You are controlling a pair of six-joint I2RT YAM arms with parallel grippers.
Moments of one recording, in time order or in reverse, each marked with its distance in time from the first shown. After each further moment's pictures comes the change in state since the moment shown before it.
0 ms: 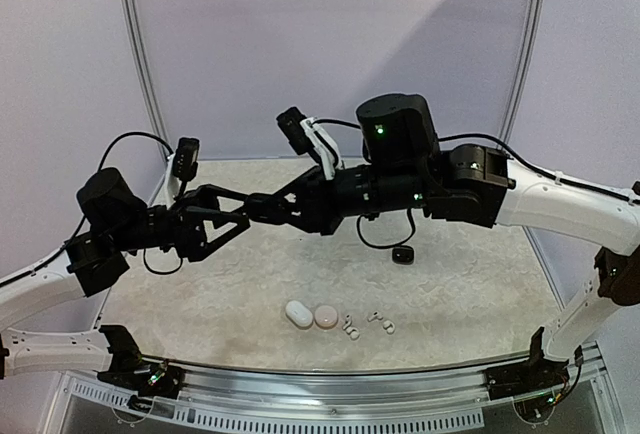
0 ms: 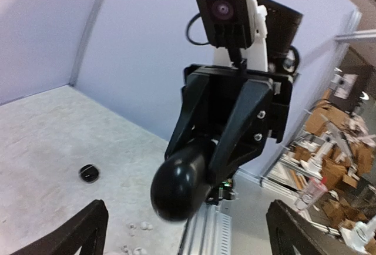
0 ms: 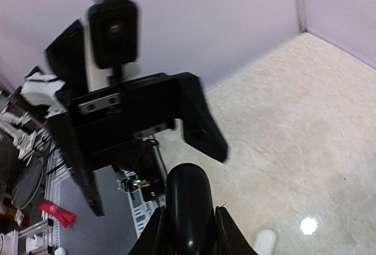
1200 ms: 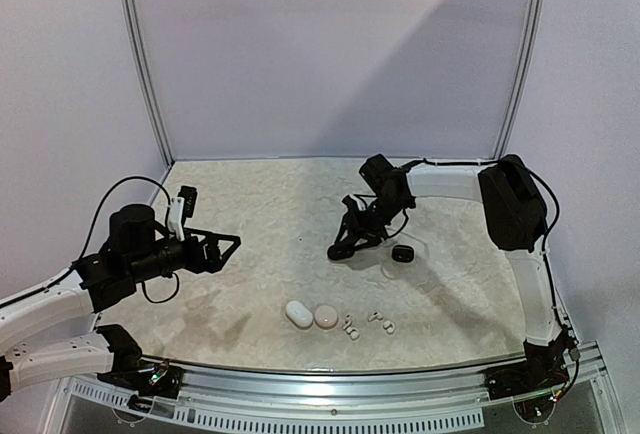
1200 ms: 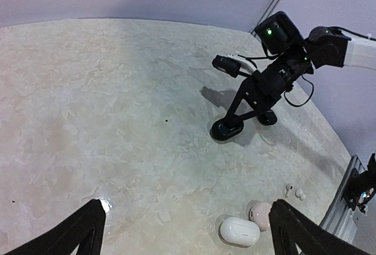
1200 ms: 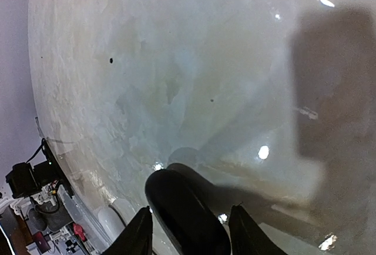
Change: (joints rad) left arm 0.150 -0.055 -0.209 -0.346 -0.536 0.110; right arm -0.575 0.692 0.154 -0.352 -0.429 0.131
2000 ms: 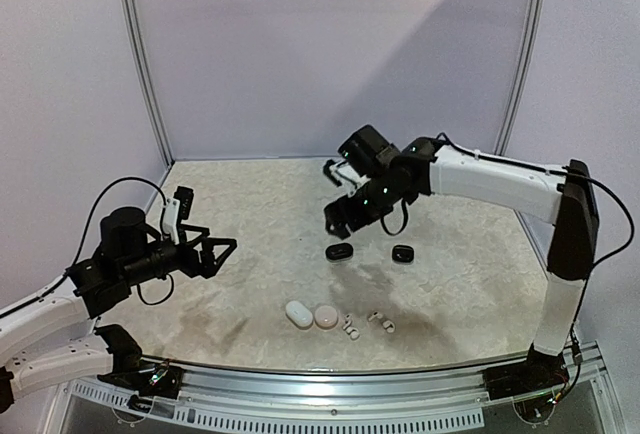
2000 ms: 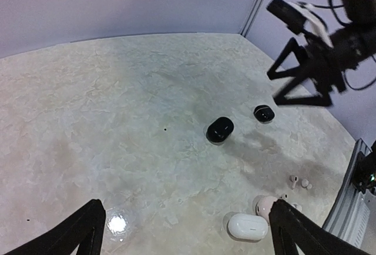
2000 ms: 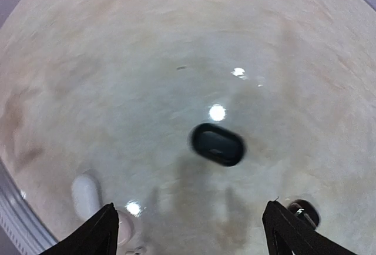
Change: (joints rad) left arm 0.014 -0.075 -0.019 -0.005 0.036 0.121; right arm 0.247 -0.368 -0.044 -0.117 0.635 -0.238
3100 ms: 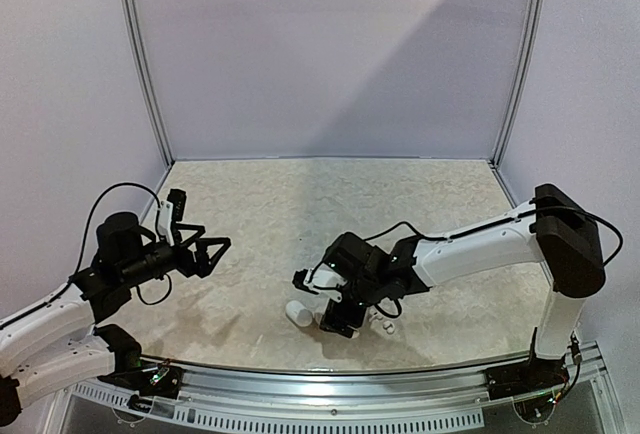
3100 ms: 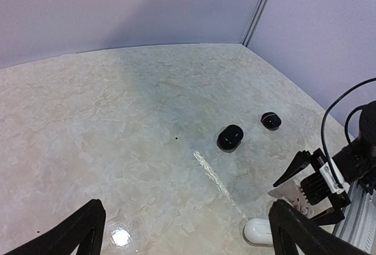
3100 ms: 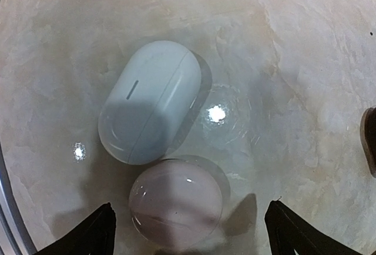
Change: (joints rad) left arm 0.129 -0.008 -0.092 0.142 0.122 0.054; right arm 0.275 -0.047 -0.563 0.496 -0.053 -0.378
